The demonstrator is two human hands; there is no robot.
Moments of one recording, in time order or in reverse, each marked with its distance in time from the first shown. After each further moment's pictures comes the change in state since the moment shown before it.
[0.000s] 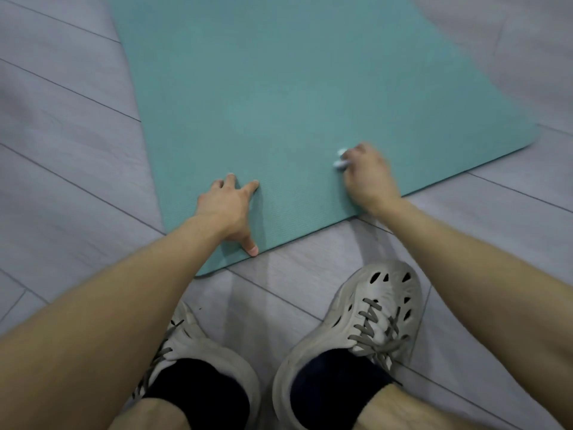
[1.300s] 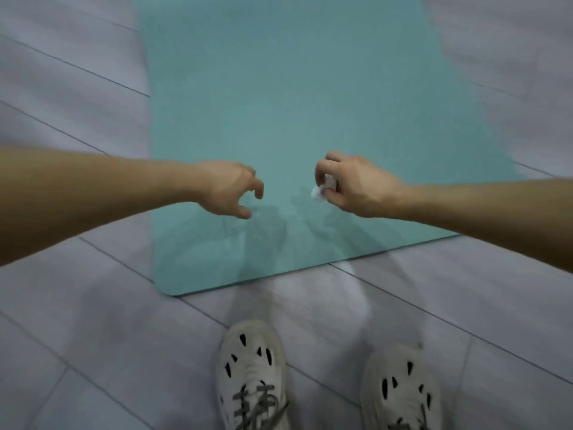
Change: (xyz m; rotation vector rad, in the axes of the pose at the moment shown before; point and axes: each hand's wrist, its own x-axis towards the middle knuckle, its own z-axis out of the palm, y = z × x) left_hand 0.097 -0.081 -0.174 0.256 -0.160 0.464; right_hand 0.121 -0.094 -0.075 0.031 -0.405 -0.422
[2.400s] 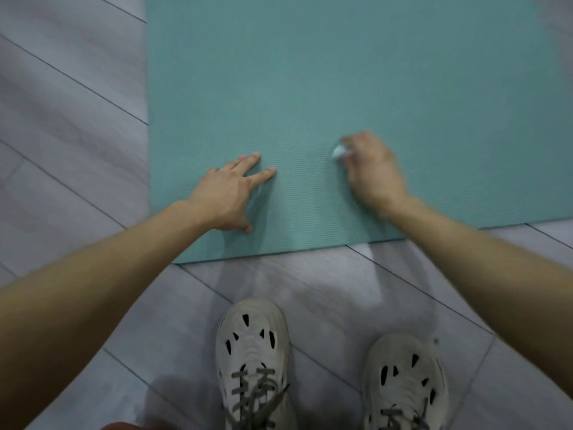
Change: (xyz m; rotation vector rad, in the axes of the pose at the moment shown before) left_hand 0.024 0.010 0.110 -0.160 0.172 -0.229; right_hand 0.030 0.044 0.105 -0.101 0.307 0.130
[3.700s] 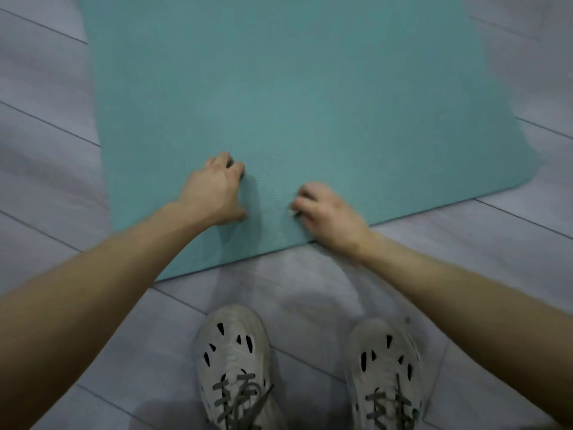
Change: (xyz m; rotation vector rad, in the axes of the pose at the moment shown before) left_hand 0.023 0.041 -0.019 -0.126 0.074 -0.070; right_hand -0.077 -0.021 0.005 0.226 -0.023 -0.250
